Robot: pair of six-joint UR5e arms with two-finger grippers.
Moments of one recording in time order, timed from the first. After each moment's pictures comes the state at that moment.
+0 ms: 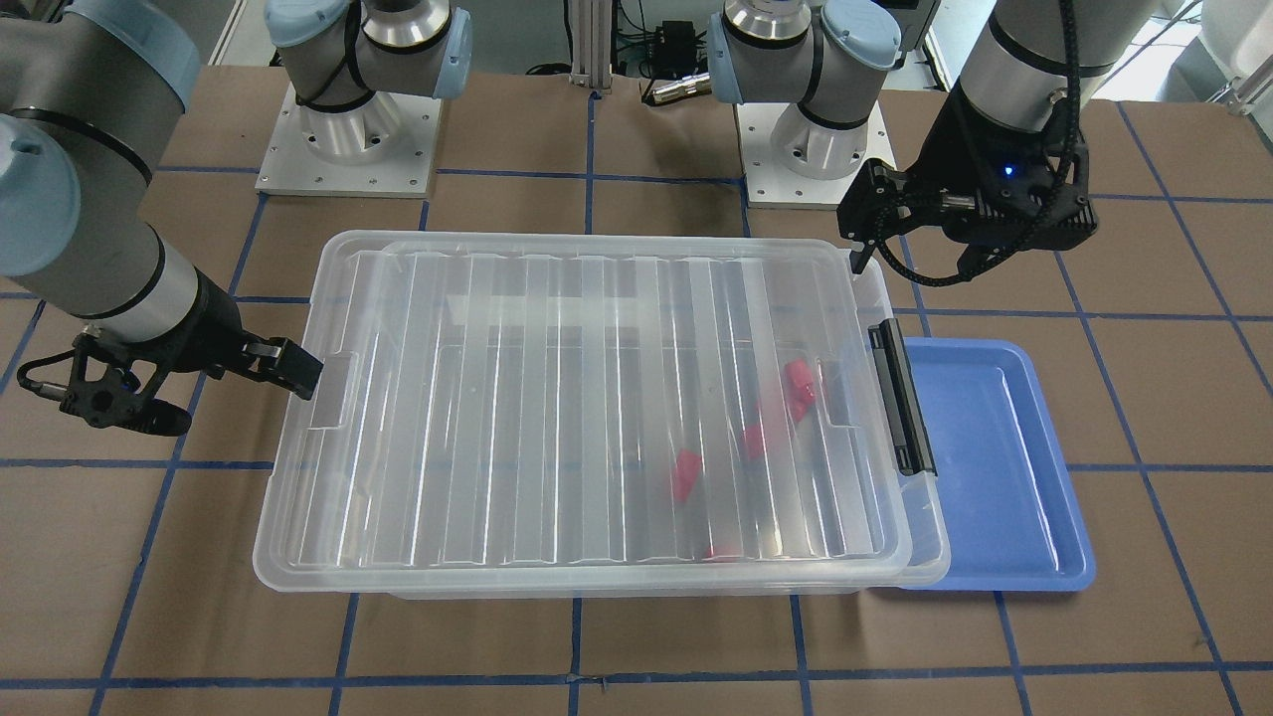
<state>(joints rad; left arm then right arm) -1.51 -1.59 -1.51 -1.59 1.57 0.12 1.44 -1.35 1.61 -1.70 -1.53 0.11</state>
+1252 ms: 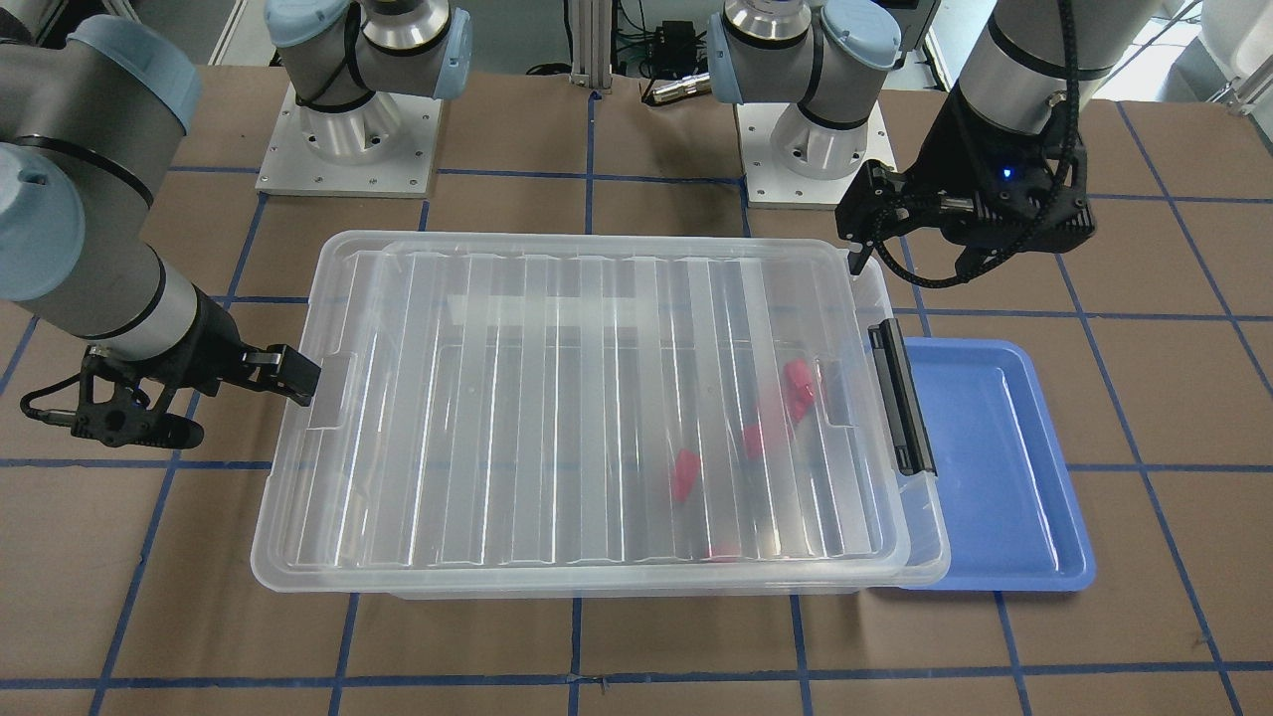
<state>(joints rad) -1.51 -1.59 -1.51 -1.59 1.56 0.12 1.44 -1.33 1.61 -1.72 -1.56 -0.03</state>
